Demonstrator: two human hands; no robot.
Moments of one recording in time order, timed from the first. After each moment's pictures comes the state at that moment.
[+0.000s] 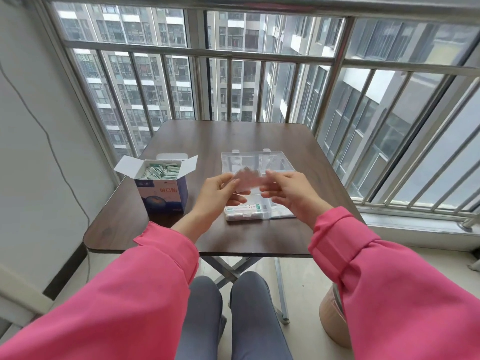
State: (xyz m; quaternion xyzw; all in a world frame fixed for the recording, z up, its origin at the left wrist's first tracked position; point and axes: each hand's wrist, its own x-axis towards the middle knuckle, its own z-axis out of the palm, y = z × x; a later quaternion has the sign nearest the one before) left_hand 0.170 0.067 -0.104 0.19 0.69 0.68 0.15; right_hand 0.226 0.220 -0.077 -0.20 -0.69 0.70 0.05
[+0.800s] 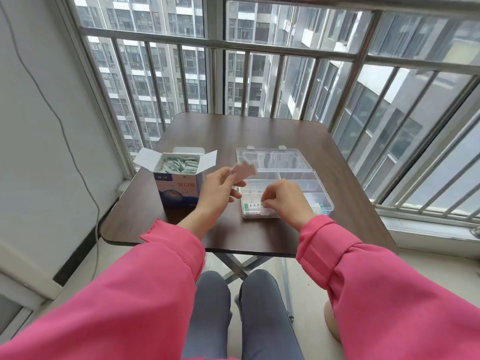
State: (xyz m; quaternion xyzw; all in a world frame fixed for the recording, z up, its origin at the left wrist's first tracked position) left_hand 0.152 0.040 -0.113 0.15 0.73 0.67 0.07; right_hand 0.201 0.192 -0.113 -0.09 -0.96 0.24 0.07
